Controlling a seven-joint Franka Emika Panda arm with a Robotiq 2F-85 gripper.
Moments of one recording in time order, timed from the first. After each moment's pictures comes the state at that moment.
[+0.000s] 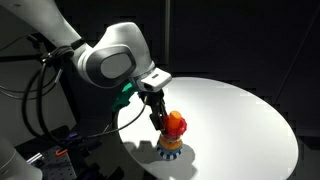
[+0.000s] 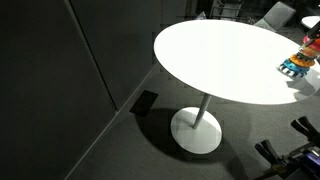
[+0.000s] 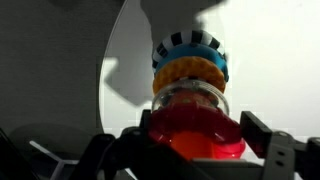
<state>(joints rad) -0.29 -0.04 -0.21 -2.60 -0.50 2.84 0.79</state>
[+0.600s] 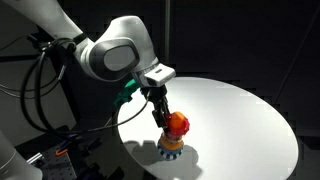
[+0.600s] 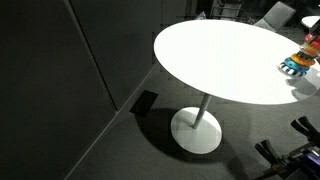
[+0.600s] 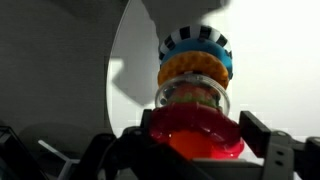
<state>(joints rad) -0.29 -0.05 -0.21 -2.57 -0.50 2.77 0.79</state>
